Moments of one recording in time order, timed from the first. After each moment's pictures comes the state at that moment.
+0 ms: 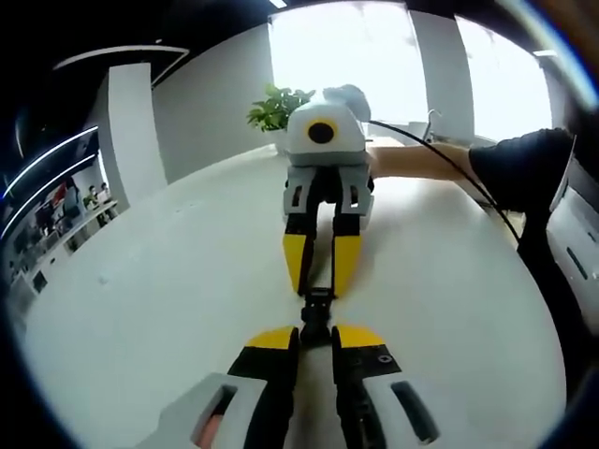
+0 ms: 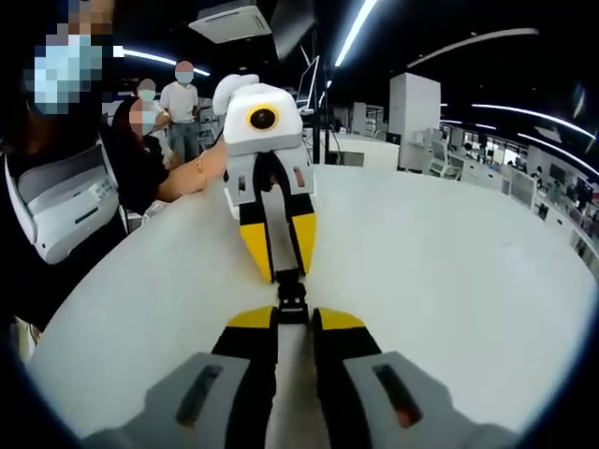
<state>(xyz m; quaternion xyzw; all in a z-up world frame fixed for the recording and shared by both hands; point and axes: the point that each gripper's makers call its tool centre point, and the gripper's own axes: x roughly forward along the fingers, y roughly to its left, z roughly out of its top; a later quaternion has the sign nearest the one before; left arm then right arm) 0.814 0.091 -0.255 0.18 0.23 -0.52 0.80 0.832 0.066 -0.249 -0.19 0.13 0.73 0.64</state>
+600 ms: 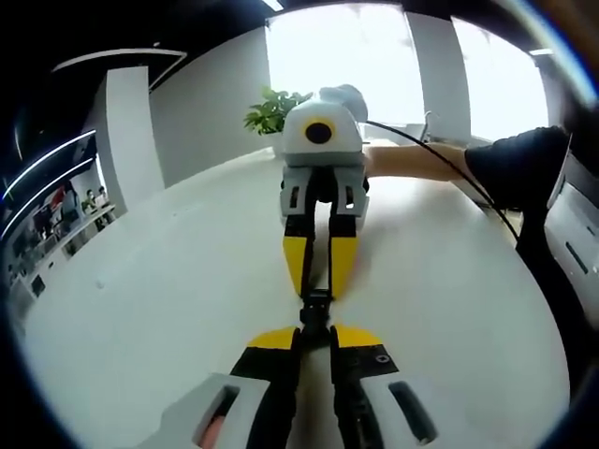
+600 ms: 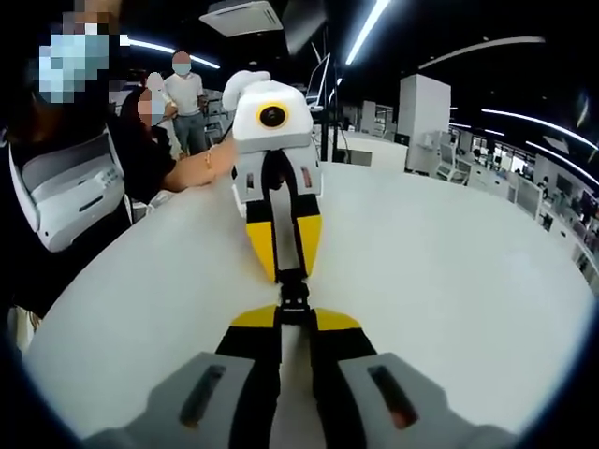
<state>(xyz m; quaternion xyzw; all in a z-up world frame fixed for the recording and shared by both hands) 0.815 0.090 -0.255 0.18 0.22 -0.53 0.80 0.834 0.064 -0.251 -0.22 0.12 0.75 0.62</state>
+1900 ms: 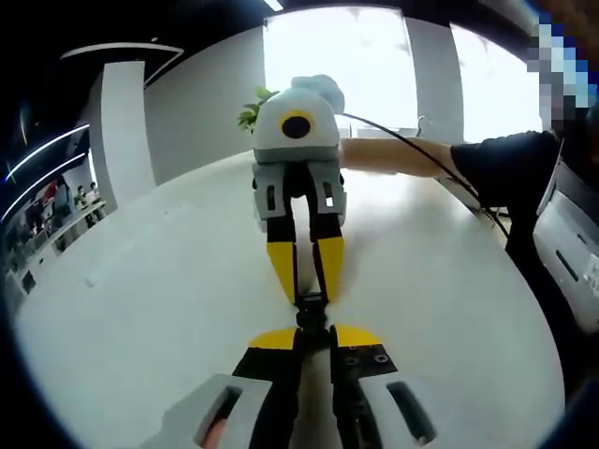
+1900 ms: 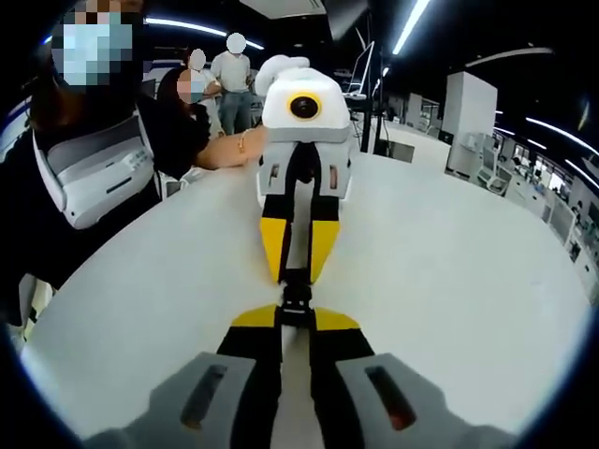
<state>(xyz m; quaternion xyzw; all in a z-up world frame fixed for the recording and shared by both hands) 0.813 0.084 -0.255 0.17 0.23 -0.55 0.79 0.827 0.070 -0.249 -0.26 0.13 0.79 0.53</state>
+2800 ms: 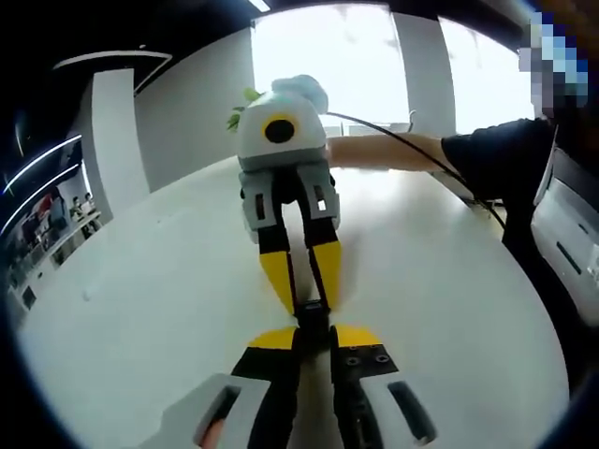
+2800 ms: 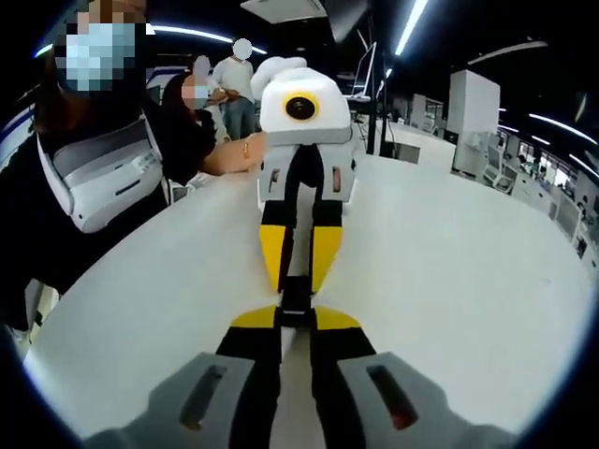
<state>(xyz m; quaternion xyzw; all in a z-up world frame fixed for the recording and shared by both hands) 0.808 0.075 -0.255 0.19 0.22 -0.56 0.78 0.817 0.070 -0.251 -0.25 0.13 0.80 0.52</state>
